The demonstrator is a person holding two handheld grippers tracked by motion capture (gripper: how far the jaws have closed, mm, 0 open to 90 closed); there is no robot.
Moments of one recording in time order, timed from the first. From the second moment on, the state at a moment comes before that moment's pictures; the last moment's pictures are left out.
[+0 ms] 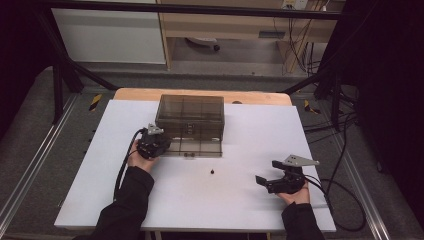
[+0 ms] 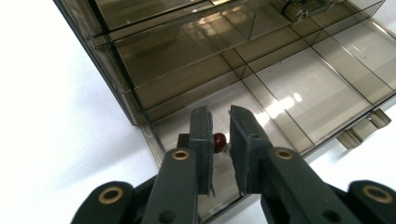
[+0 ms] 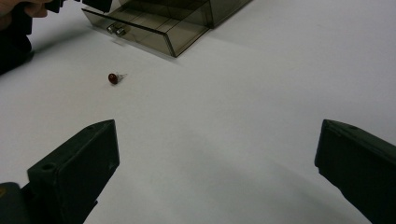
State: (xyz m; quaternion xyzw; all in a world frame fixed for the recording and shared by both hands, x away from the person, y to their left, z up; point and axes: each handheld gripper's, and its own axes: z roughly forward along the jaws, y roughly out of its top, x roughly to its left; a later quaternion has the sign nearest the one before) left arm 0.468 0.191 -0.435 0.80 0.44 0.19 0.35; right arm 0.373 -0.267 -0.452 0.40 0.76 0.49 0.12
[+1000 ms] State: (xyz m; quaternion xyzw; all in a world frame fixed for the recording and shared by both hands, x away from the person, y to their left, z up) left arm 0.445 0.175 -0.421 0.81 0.40 0.16 0.40; right arm 0.373 -0.267 -0.452 0.40 0.76 0.49 0.12
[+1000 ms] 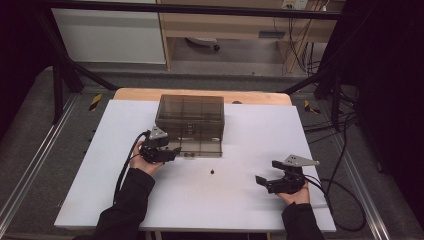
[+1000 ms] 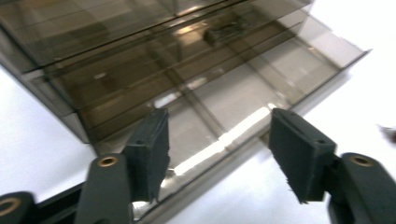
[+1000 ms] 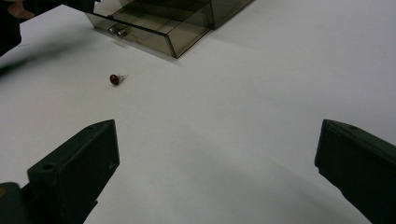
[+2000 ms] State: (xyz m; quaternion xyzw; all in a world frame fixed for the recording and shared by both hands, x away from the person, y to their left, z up) left arm 0.422 0.136 -0.421 0.83 0.35 0.13 0.41; right arm 0.373 -0.266 -0.452 0.40 0.76 0.49 0.11
